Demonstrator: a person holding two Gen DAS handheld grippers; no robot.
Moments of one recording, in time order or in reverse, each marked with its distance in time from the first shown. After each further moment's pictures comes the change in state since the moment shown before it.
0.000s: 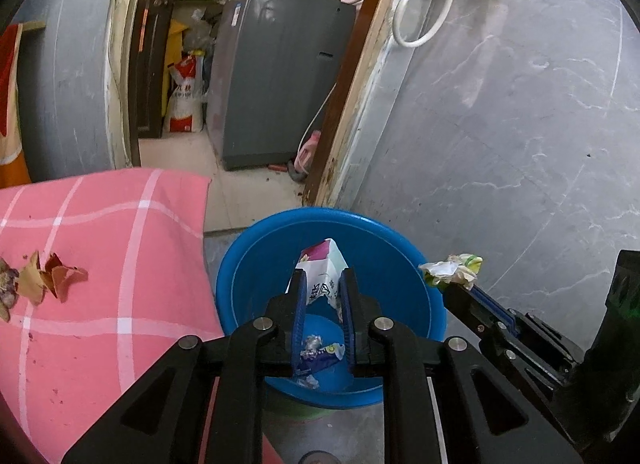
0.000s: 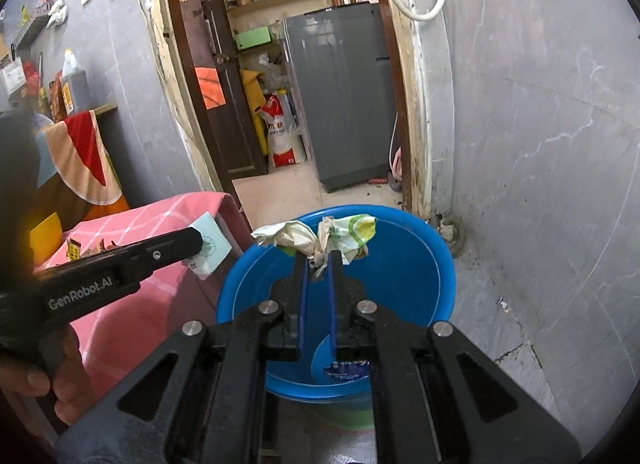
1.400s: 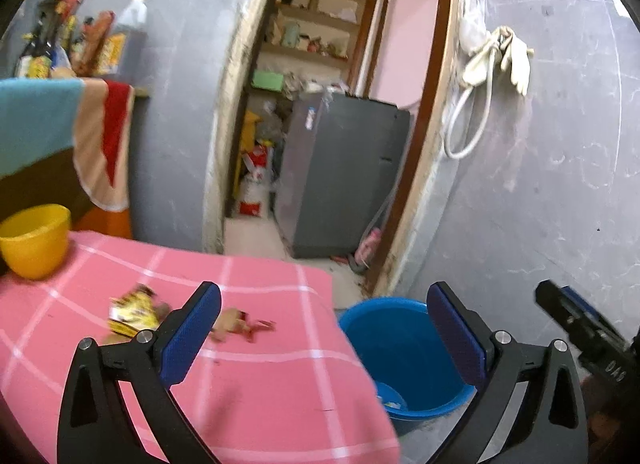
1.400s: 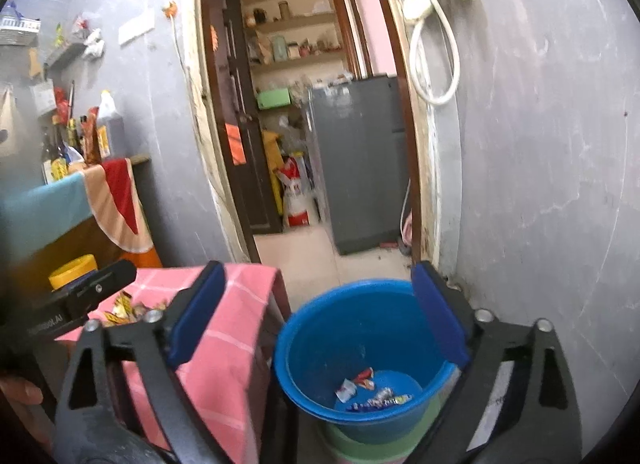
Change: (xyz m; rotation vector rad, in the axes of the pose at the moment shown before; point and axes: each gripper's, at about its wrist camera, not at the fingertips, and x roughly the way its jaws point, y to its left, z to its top) left arm -0.164 0.058 -0.008 -0.044 -0.385 0.196; right arm -0.090 0.069 0.034 -0.045 -0.256 0.012
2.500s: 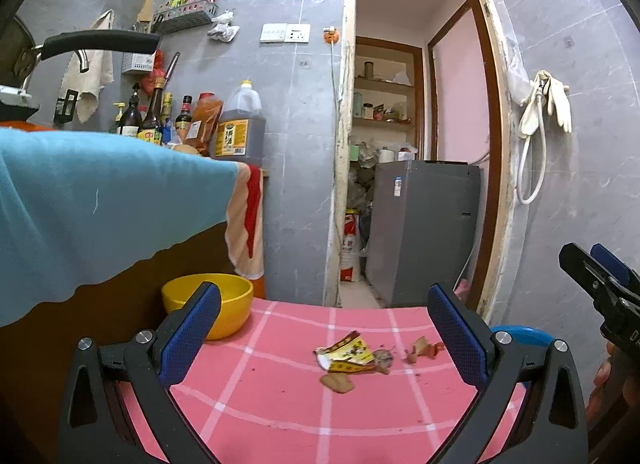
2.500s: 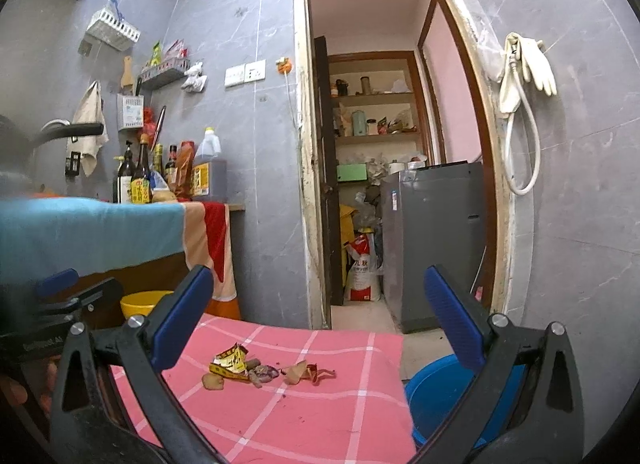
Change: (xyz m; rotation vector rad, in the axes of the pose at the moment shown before) left arm -0.128 0.121 -0.015 0.082 -0.236 0.270; right arm -0.029 0.163 -0.018 -0.142 -0.273 0.193
